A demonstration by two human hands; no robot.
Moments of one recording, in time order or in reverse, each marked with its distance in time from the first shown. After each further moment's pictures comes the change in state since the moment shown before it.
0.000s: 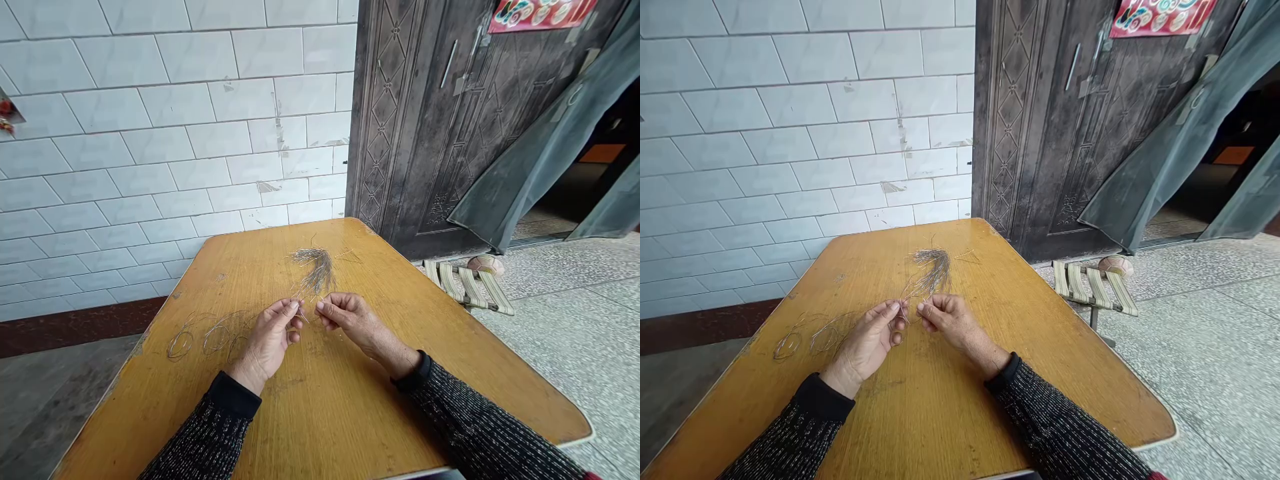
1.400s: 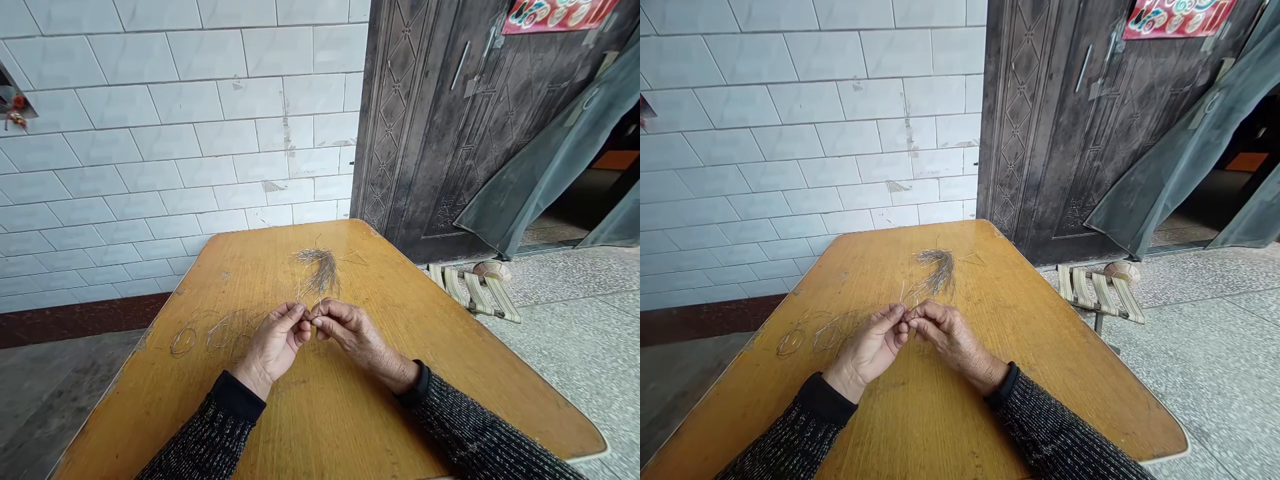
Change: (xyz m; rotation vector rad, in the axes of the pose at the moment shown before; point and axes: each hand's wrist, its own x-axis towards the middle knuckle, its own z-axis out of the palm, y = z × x) left_hand 0.001 -0.005 0.002 -0.307 -0.025 -0.057; right_hand -0.009 0.010 0.007 -0.210 -0.124 -0.345
